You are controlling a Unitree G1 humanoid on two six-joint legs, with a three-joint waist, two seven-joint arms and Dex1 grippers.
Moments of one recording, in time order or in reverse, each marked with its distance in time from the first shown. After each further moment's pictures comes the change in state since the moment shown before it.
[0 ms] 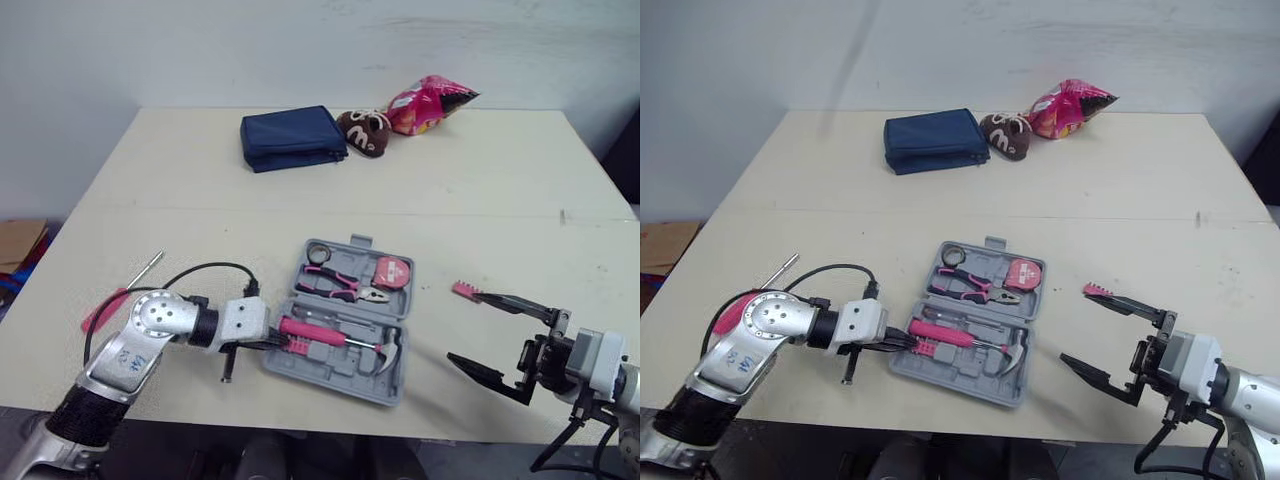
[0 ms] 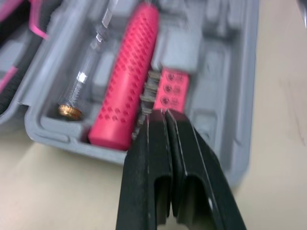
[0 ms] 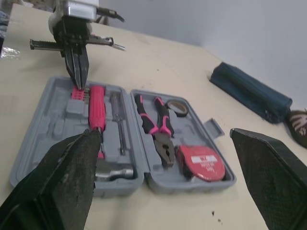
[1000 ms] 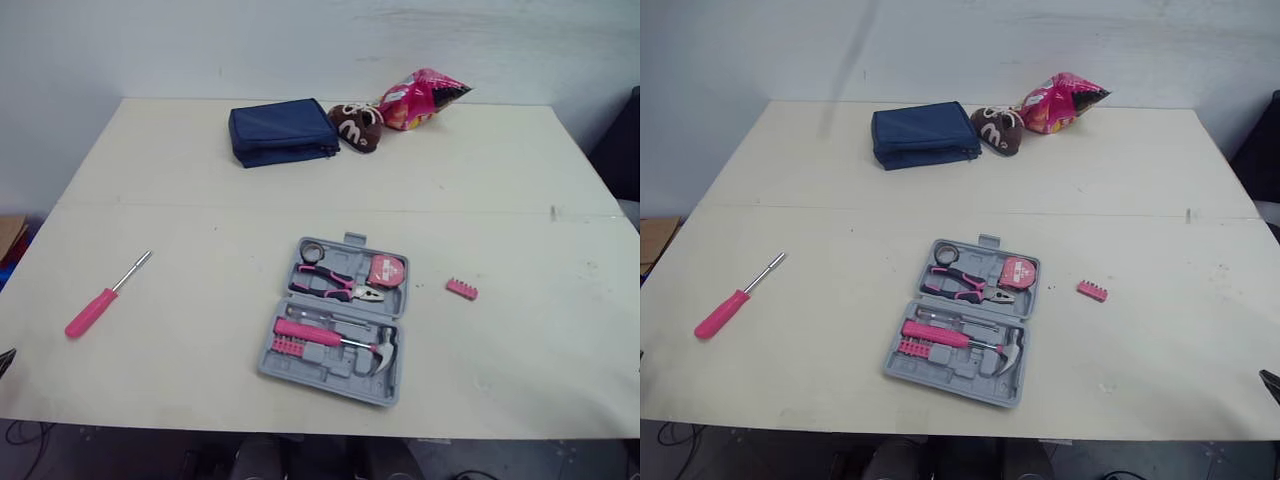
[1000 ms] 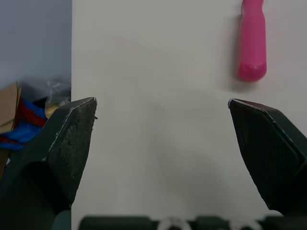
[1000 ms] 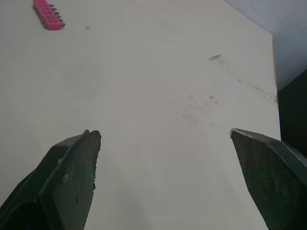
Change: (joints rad) left arm 0.398 0.242 0.912 0.861 -0.177 -0.374 0.134; right arm 0.026 -0.175 -0.456 0.945 -0.027 -0.250 0.117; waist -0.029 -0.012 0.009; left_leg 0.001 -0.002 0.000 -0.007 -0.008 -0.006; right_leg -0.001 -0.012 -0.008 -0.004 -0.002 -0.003
